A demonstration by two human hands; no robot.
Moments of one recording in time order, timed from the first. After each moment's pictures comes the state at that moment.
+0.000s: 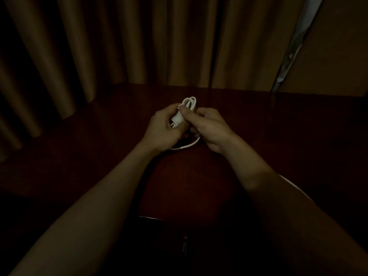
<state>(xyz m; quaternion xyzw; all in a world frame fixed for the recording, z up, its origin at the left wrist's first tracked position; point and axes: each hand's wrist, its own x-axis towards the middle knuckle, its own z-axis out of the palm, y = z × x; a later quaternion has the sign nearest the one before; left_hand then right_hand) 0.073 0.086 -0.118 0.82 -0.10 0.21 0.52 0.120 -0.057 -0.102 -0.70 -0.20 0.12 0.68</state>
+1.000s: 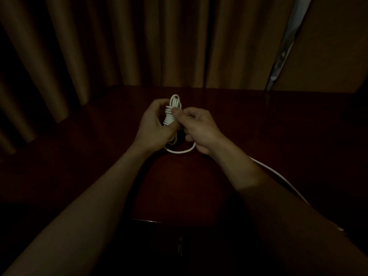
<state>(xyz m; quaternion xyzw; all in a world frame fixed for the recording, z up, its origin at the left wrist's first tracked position) 0.073 0.084 -0.116 0.80 -0.06 0.27 0.53 0.109 -0.053 -0.102 -0.68 -0.19 0.10 0.70</state>
